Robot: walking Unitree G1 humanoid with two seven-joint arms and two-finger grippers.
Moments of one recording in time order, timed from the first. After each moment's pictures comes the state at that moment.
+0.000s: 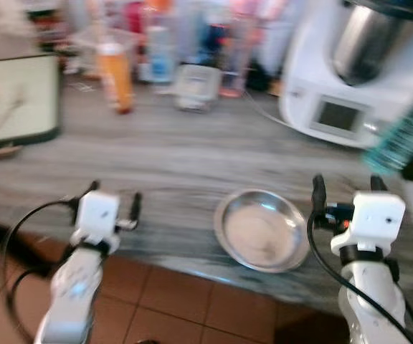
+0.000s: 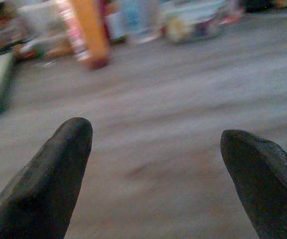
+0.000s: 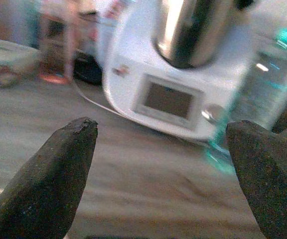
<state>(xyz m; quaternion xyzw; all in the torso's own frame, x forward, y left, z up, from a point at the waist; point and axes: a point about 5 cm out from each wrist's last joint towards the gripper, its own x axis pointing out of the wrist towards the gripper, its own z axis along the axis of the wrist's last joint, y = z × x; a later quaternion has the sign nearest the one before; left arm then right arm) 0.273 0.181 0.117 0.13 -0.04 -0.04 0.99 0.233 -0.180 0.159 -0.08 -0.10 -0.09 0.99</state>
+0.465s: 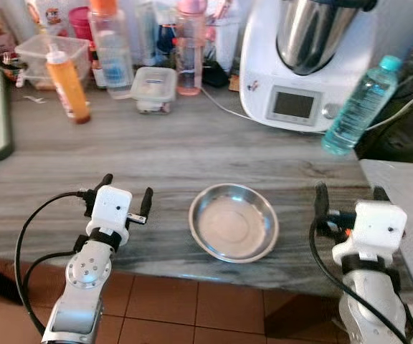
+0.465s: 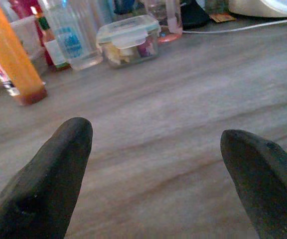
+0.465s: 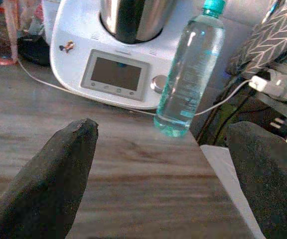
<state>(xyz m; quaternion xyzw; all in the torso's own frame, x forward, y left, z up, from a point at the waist) 0.281 0.173 0.116 0.15 -0.04 -0.06 0.99 0.225 -0.182 0.152 -0.08 -0.09 -0.11 0.99</state>
